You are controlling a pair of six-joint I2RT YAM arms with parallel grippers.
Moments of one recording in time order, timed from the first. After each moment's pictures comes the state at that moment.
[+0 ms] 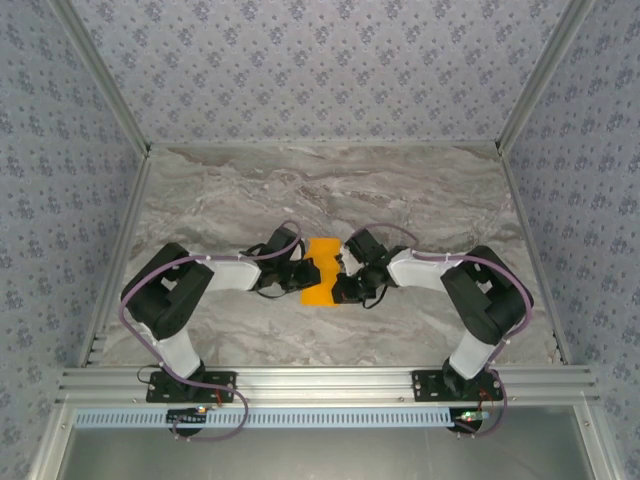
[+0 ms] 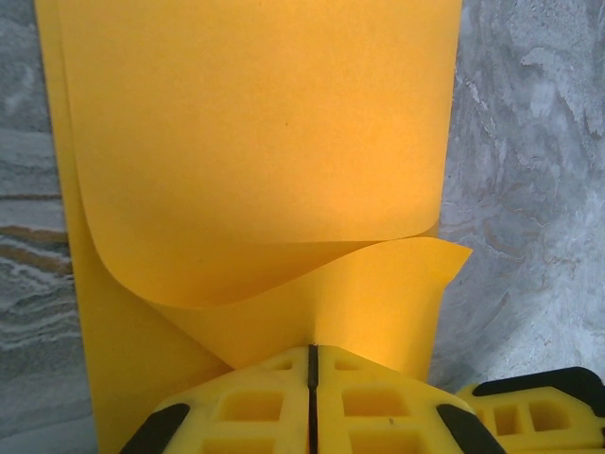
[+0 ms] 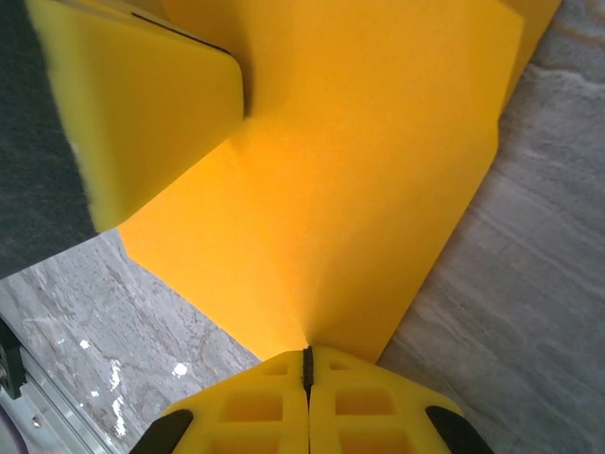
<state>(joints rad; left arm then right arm) -0.69 1.74 0.78 0.05 0.37 -0.86 0.68 1.69 0.82 -0.30 -0.50 0.51</state>
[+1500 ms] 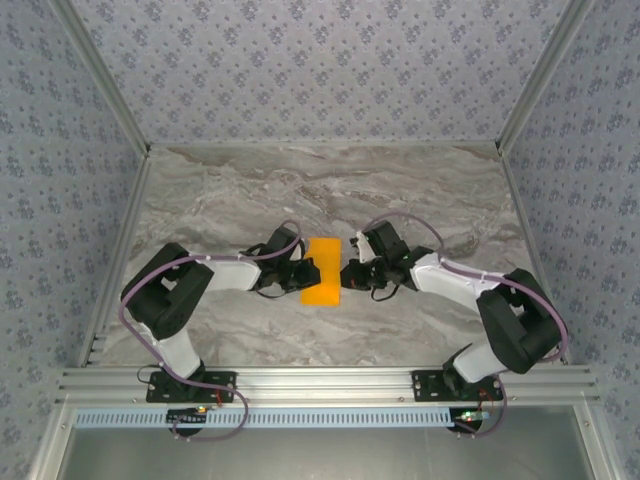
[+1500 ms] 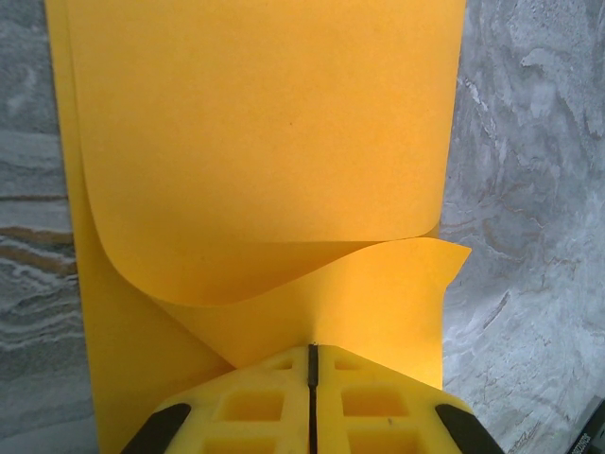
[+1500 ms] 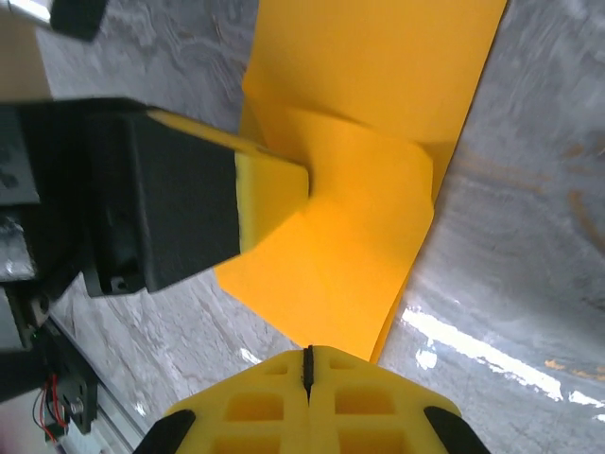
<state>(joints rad) -0.69 1.74 0.78 0.05 0.37 -0.86 0.61 1.48 0.75 -0.24 -0.47 0.59</state>
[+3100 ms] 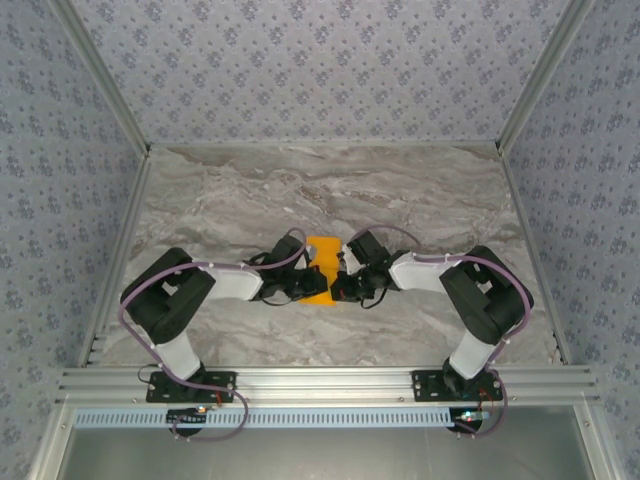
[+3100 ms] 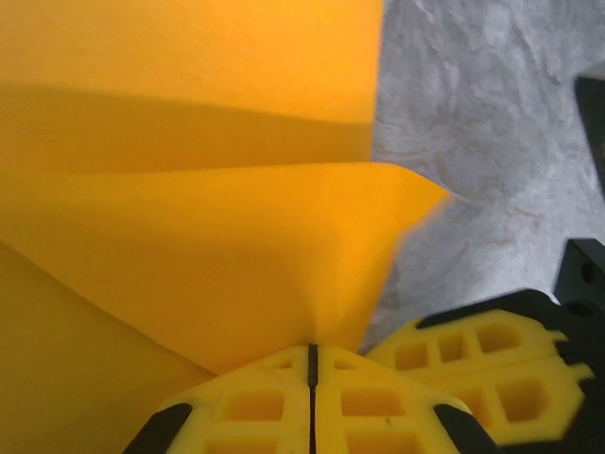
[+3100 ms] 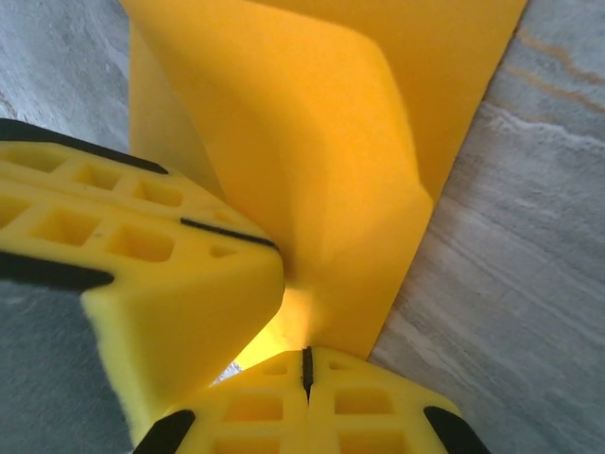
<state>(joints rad) -0.77 1.72 0.71 0.16 0.38 -0.93 0.67 1.69 0.77 -0.17 -0.50 0.59</state>
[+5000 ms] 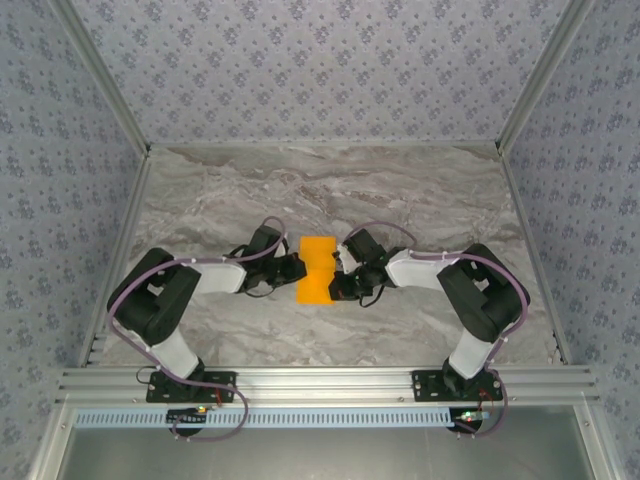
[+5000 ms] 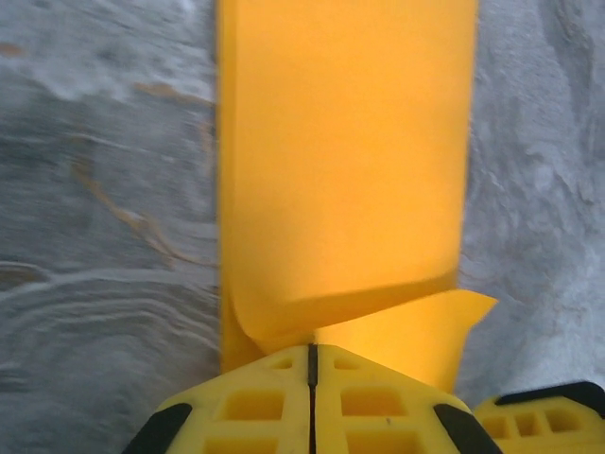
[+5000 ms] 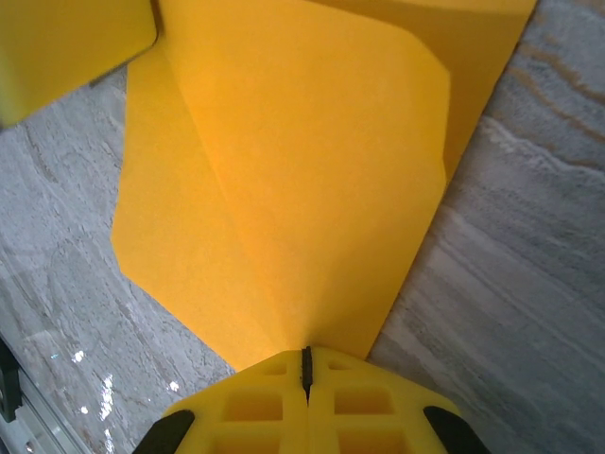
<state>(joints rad) -0.62 1.66 0.68 0.14 0.34 -0.81 0.69 1.72 0.82 -0.23 -0.47 0.51</state>
